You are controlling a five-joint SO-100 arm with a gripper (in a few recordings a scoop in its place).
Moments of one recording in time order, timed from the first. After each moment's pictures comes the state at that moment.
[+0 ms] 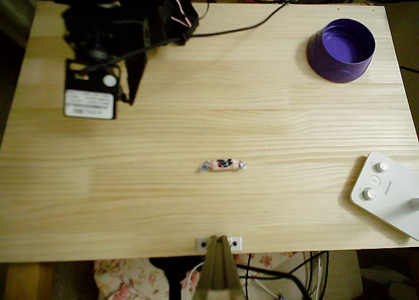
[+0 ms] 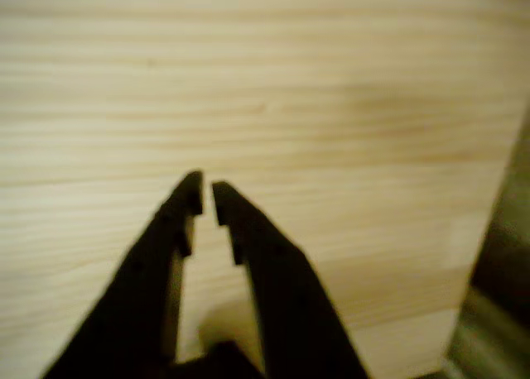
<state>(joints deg) 13.2 155.0 141.5 62.2 -8.3</state>
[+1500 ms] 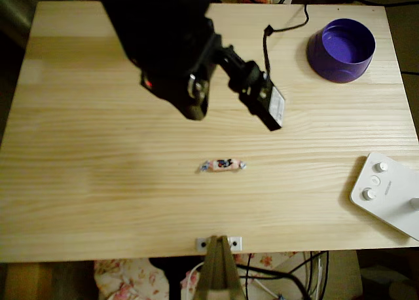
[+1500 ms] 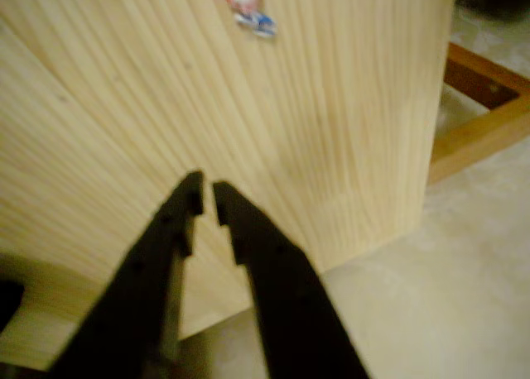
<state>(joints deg) -15.6 112.2 100.0 75.9 -48.7</state>
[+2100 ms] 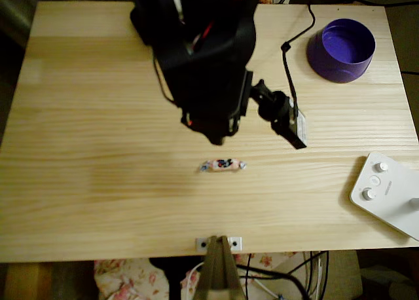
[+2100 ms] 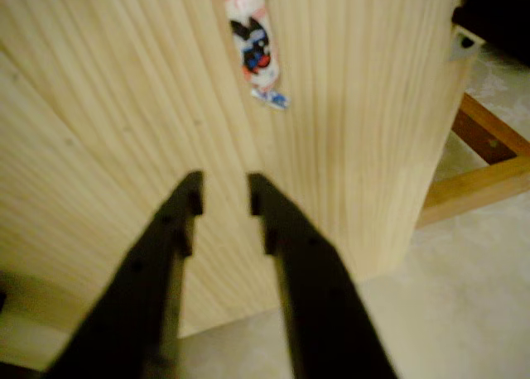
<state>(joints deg) -19.6 94.9 88.4 76.1 -49.9</state>
